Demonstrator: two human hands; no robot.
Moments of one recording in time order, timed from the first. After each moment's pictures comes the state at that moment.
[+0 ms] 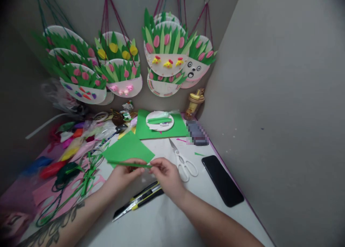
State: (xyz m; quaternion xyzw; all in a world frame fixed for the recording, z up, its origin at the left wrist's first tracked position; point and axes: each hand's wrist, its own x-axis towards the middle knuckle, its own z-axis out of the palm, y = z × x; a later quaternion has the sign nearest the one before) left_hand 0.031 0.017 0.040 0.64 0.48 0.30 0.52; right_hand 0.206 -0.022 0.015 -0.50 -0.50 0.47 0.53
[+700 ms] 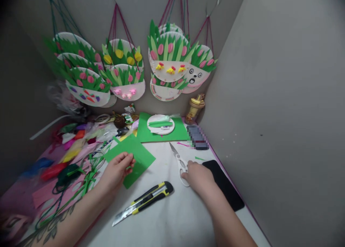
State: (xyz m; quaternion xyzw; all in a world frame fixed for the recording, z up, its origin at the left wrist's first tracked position) left_hand 0.029 0.024 0.054 0.38 0.52 0.45 0.62; right_hand 0.291 -0.018 0.050 -0.76 -0.63 0.13 -0.11
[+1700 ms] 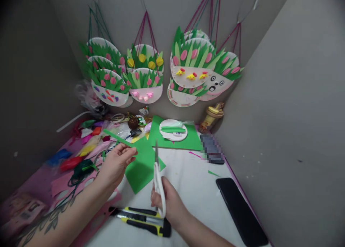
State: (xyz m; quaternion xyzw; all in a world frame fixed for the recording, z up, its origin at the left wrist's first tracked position) left_hand 0.007 0.041 0.074 0.35 0.49 0.57 0.56; right_hand 0.185 -0.037 0.001 -0.42 -0.47 0.66 0.41
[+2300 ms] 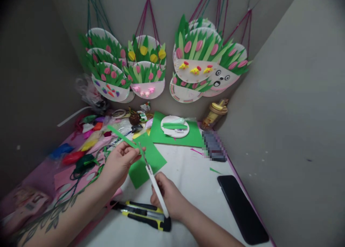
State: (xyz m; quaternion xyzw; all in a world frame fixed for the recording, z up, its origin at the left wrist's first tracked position) left_hand 0.014 0.029 0.065 0.37 0.46 0.58 0.56; right_hand 0.188 -0.027 0.031 -0.41 -0.58 0.64 0.29
